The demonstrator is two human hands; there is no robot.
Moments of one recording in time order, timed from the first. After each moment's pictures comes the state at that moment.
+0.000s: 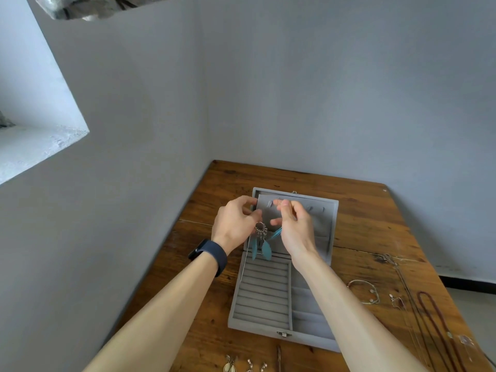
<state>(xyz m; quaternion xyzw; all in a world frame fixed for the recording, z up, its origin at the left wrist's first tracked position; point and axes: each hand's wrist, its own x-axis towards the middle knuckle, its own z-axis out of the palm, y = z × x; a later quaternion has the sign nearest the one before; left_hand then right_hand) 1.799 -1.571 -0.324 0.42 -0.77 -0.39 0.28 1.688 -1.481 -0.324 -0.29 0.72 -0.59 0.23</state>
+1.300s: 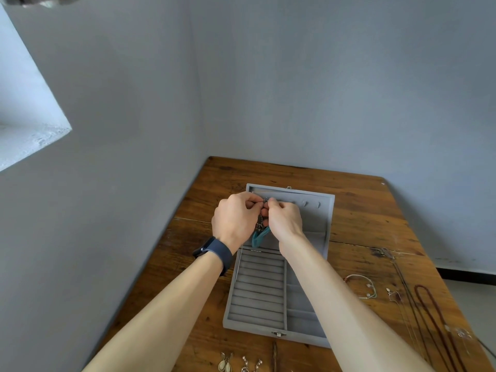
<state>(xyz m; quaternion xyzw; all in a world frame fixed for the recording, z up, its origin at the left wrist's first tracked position) 1.780 -1.554 -0.314 0.45 -0.79 -0.28 0.31 1.685 -1.504 -0.320 -0.21 0.76 -0.54 0.29</state>
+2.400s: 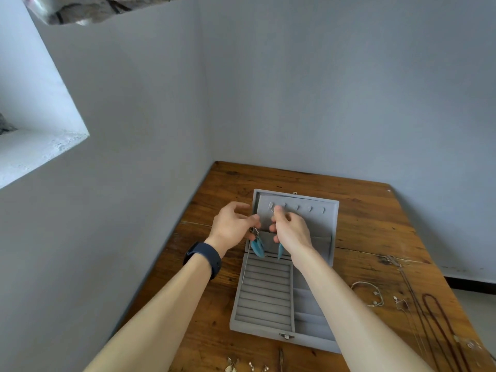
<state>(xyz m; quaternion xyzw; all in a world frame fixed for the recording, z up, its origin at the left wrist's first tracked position) 1.807 -1.573 -0.322 0.43 -0.69 -0.53 0.24 1.677 -1.496 -0.339 -0.25 0.77 -0.49 0.31</state>
